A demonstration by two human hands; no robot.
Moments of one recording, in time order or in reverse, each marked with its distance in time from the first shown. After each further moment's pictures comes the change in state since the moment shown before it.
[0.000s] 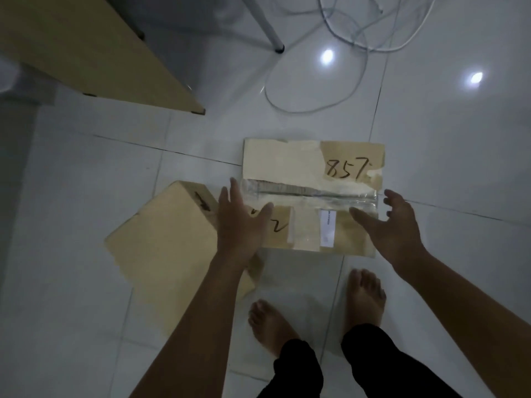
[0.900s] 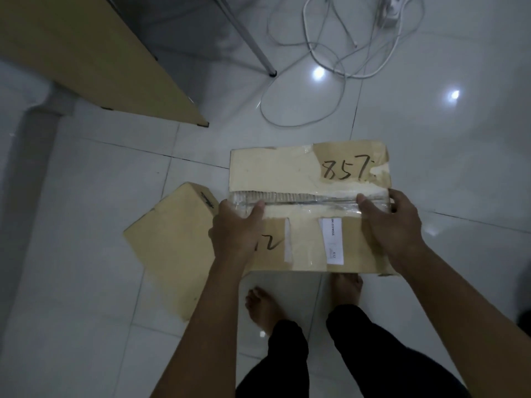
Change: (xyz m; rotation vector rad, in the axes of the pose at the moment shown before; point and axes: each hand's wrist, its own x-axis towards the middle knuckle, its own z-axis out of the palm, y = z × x) left_hand -0.091 0.044 -0.052 -0.142 0.079 -0.179; right_hand -0.073 -0.036 -0.065 0.076 0.138 -0.003
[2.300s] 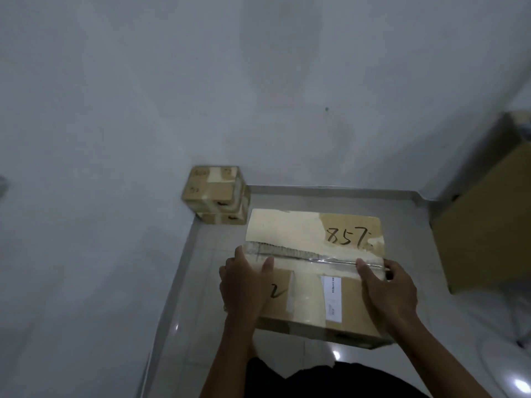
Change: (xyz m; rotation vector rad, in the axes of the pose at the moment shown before) left_hand -0.609 -0.220 -0.352 -0.519 1.002 -0.781; right_hand -0.635 -0.166 -0.062 -0.586 -0.873 -1.016
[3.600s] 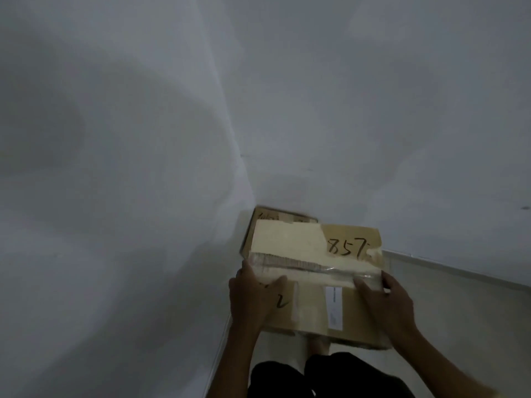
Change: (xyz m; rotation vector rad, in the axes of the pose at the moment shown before) left_hand 0.573 -0.139 -0.101 -0.108 -0.135 -0.120; right_hand 0.193 -0.333 0.468 -0.201 -0.224 -0.059
